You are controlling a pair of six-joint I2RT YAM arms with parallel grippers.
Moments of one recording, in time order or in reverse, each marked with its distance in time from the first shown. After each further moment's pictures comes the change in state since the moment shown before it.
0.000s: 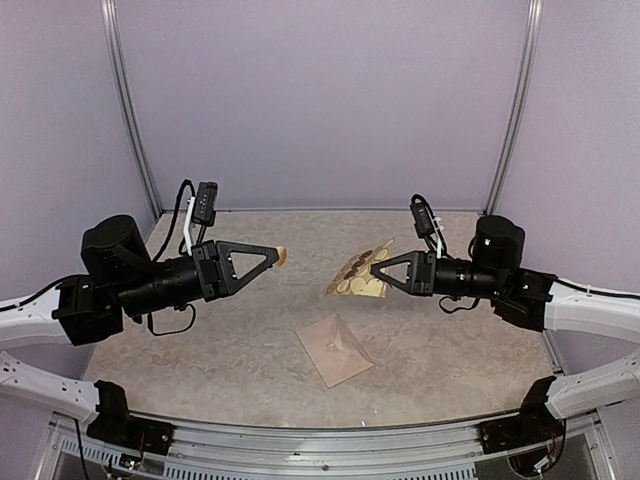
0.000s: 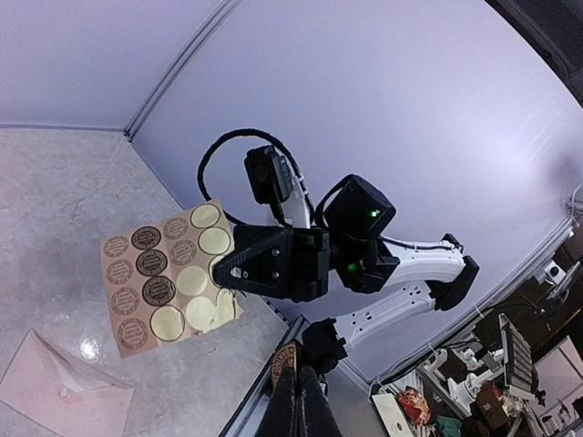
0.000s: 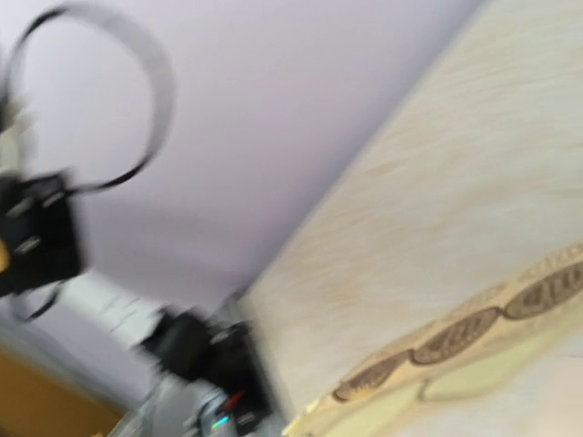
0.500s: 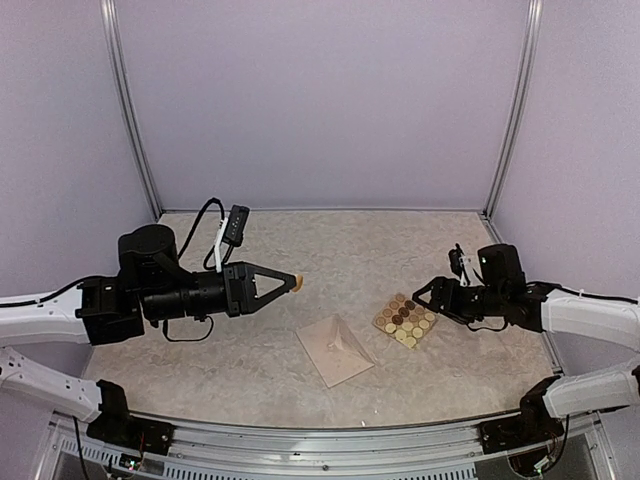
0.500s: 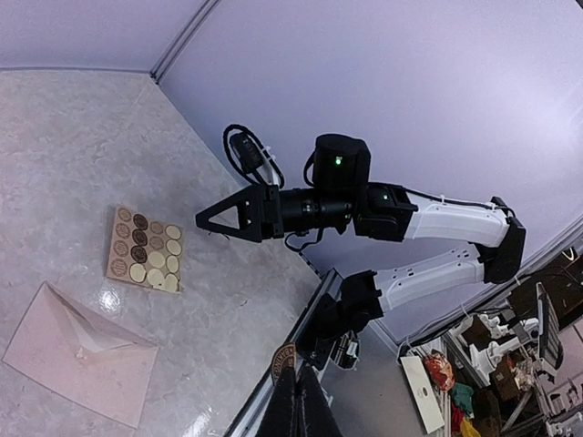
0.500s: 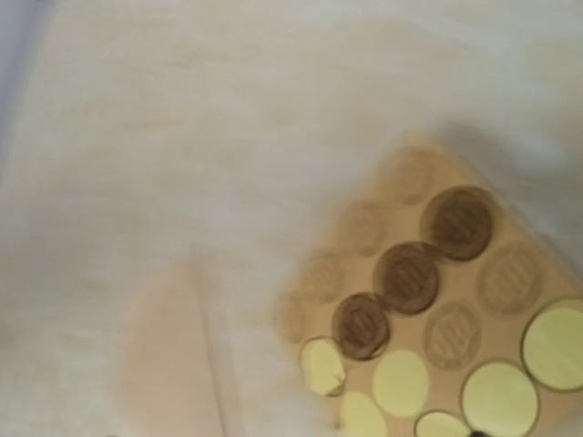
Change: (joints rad) left arm 0.029 0.100 -0.019 -0.044 0.059 0.010; right arm -0.358 0.026 -0.170 -0.325 0.166 -0.080
